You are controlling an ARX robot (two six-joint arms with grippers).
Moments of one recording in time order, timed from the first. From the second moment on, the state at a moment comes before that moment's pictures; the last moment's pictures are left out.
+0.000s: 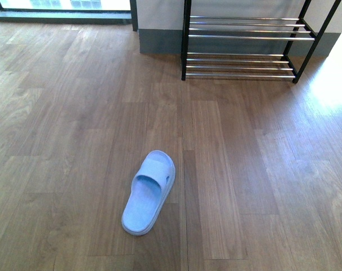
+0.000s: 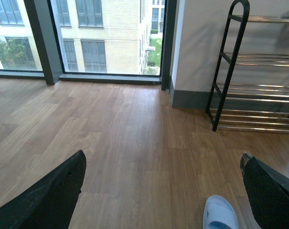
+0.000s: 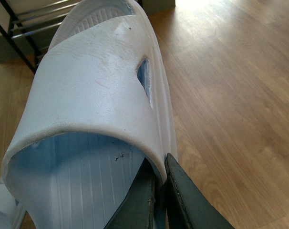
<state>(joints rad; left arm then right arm) 0.00 0.02 0.01 0.00 0.00 0.00 -0.41 0.95 0.15 0.46 0.04 0.15</state>
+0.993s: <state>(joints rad) 0.00 0.02 0.01 0.00 0.00 0.00 -0.41 0.95 0.14 0.46 0.03 0.15</state>
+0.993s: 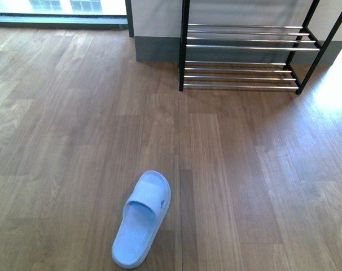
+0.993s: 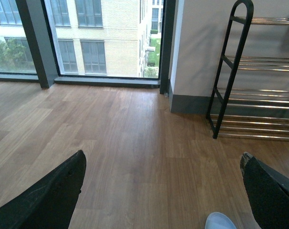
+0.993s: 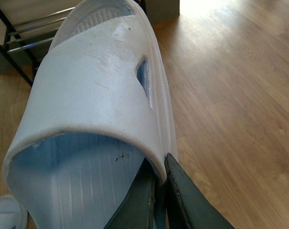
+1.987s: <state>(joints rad) -0.14 1.40 0.10 0.57 -0.21 0.05 -0.41 0.95 0.14 0.46 0.04 0.16</state>
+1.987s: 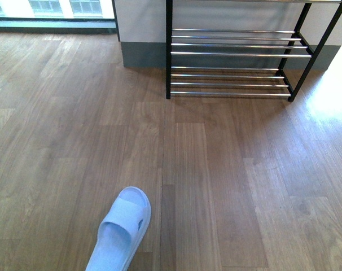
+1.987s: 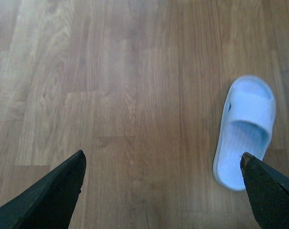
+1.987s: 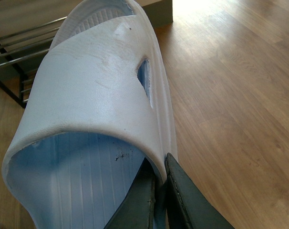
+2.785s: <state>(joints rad) -0.27 2.72 1.01 0.50 -0.26 0.07 -0.41 0.95 0.14 0.46 0.04 0.16</state>
